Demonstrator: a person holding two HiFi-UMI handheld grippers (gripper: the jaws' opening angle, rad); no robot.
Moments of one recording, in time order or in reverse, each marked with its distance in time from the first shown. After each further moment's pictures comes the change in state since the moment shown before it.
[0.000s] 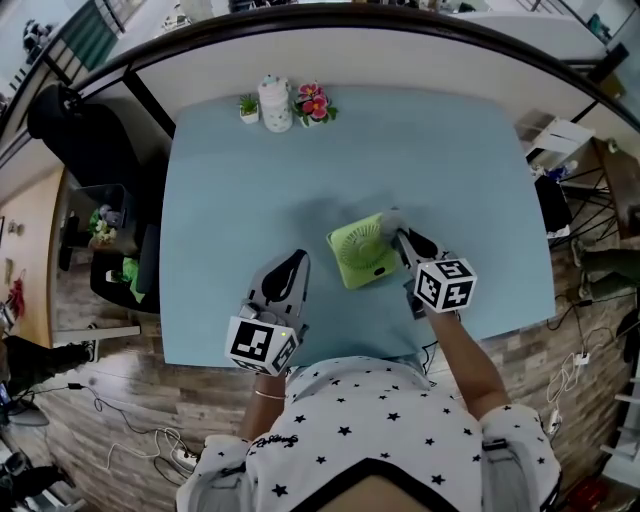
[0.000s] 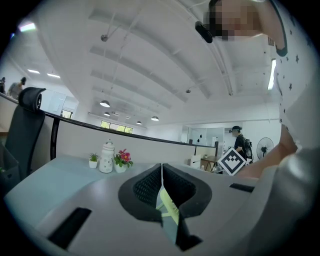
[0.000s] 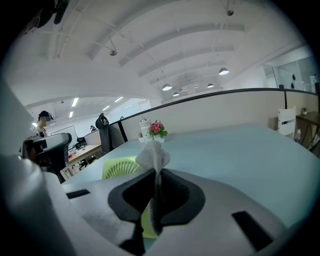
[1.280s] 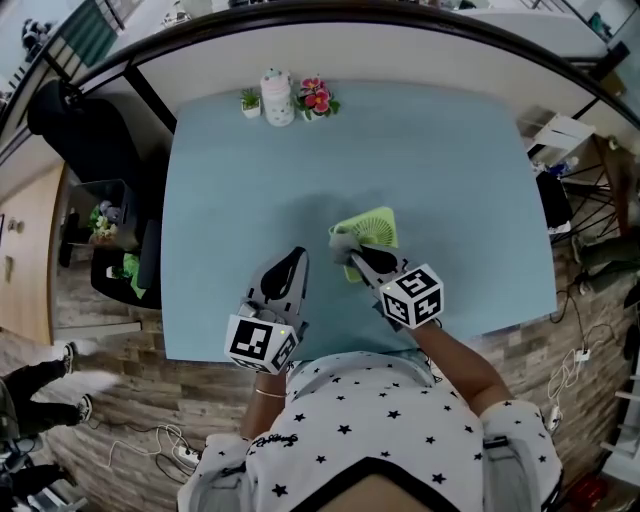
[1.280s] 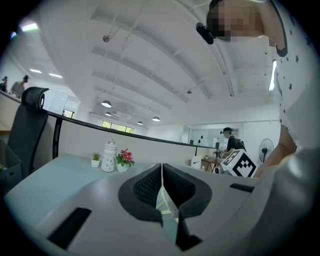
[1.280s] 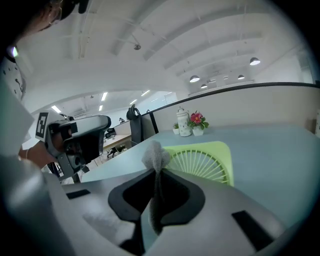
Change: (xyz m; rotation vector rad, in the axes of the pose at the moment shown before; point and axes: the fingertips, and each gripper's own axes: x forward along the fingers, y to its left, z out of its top) left arm -0.009 0.005 -0.004 -0.016 -0.007 0.013; right arm 0.016 0.118 -0.030 -0.145 0.080 0.300
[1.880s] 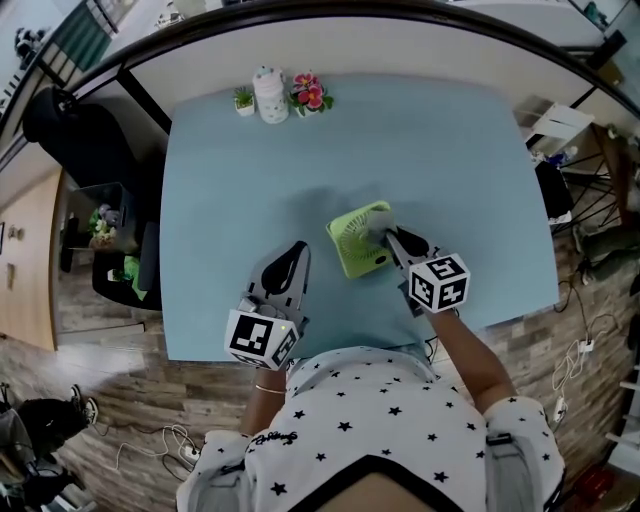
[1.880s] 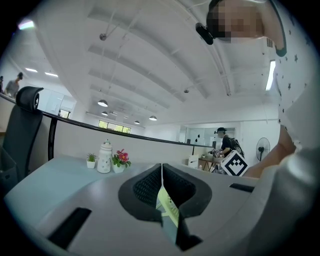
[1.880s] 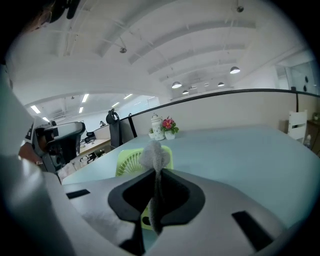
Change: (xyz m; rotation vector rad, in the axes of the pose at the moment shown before) left arm 0.009 -0.008 0.004 0.017 0.008 -0.036; right arm -0.042 -0.079 -0.002 0.074 -0.046 -0.213
